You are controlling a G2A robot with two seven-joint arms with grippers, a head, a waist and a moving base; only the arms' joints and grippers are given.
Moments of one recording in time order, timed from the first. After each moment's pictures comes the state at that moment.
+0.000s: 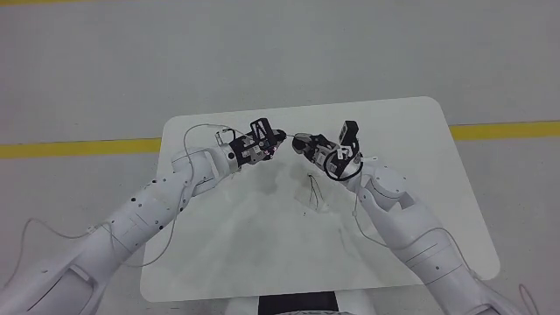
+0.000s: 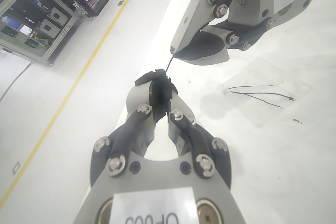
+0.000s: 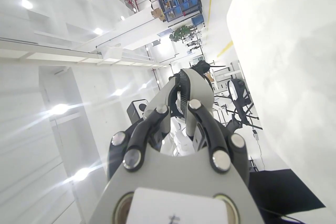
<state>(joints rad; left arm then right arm) 0.85 -0.96 -0.56 -1.38 1.31 -0.34 0.14 -1.28 -1.27 1.08 -1.43 0.62 0.07 0.45</state>
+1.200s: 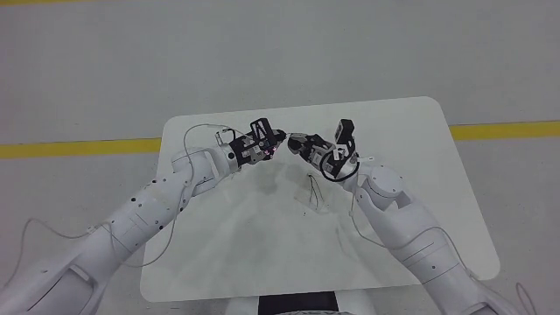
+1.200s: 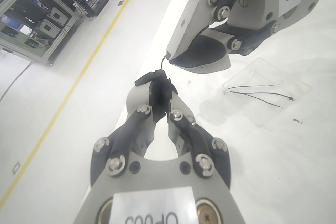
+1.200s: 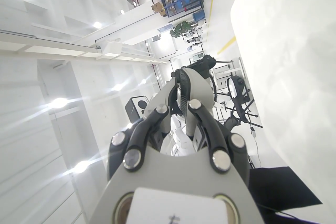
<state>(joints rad) 0.85 -0.96 -0.56 -1.38 1.31 -0.34 0.14 -1.27 -1.29 1.07 -1.43 0.60 0.06 0.47</state>
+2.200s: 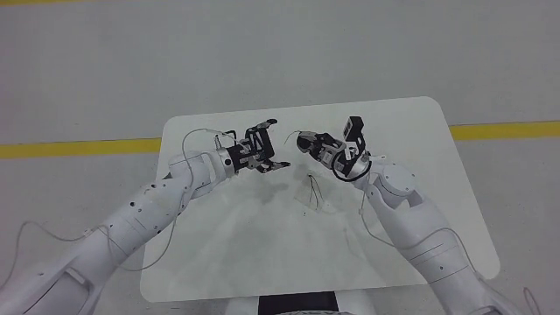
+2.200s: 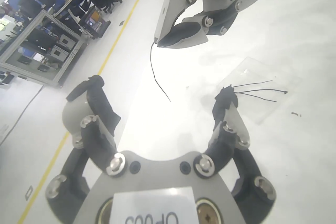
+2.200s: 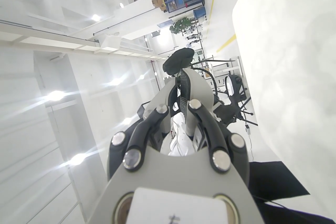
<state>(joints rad) 0.87 -0.94 -0.55 -1.38 1.43 -0.34 0.32 -1.30 -1.27 1.14 -1.44 0.57 0.06 0.56</state>
